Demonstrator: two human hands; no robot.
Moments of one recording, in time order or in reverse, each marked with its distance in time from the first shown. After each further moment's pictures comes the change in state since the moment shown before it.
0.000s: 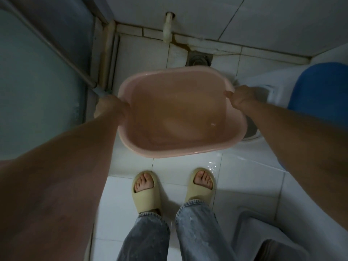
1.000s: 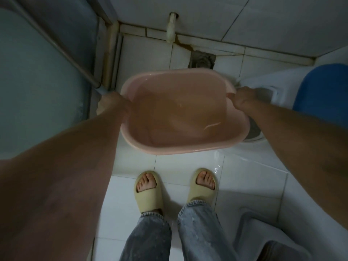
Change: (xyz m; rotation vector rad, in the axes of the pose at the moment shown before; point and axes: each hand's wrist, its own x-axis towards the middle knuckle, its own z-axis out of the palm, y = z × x) left_hand -0.014 0.012 -0.015 0.046 0.030 0.009; right_hand -0.012 -0.011 -0.003 -0.121 -0.050 -0.005
